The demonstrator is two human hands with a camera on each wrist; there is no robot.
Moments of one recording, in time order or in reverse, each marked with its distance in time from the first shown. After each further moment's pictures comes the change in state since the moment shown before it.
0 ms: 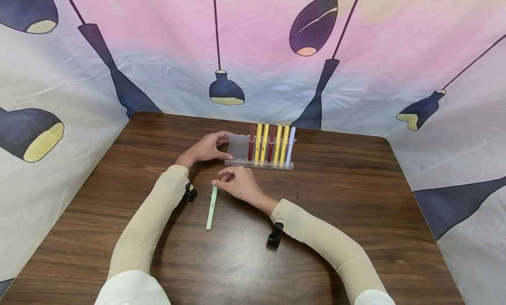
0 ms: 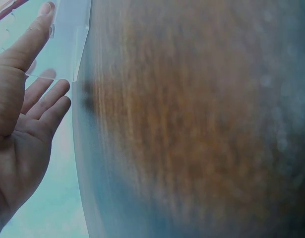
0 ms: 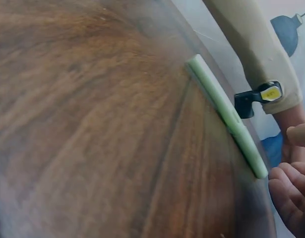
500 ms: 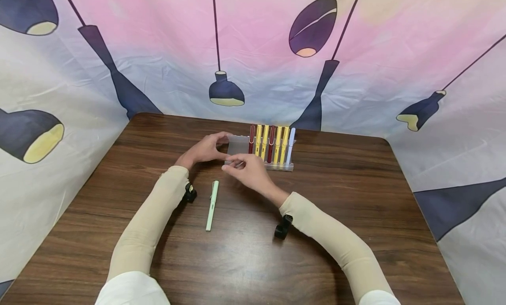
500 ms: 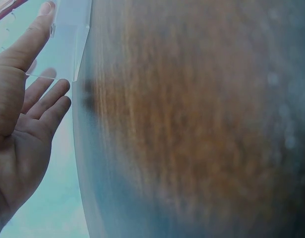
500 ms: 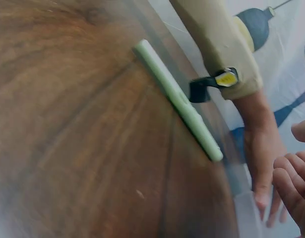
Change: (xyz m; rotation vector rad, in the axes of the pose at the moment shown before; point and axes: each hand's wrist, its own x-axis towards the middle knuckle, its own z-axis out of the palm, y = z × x) left_hand 0.001 -0.001 -0.003 0.063 -0.002 0.007; right_hand 0.009 -0.003 -0.039 0.108 0.092 -0.032
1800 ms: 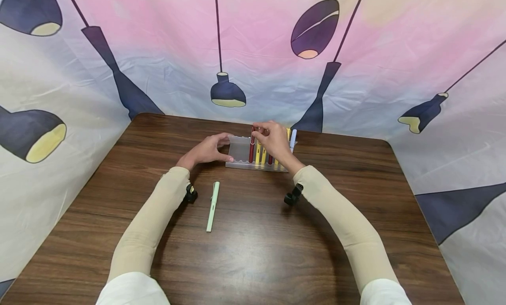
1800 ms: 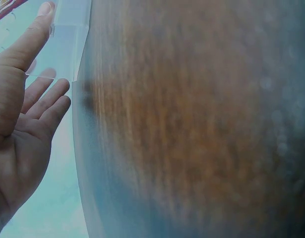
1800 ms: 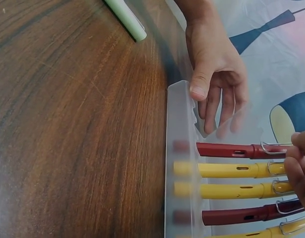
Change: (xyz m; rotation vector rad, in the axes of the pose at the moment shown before) left_hand -0.002 0.012 0.003 -0.082 -0.007 -0.080; right_hand 0.062 0.024 -0.073 -0.275 0.215 0.015
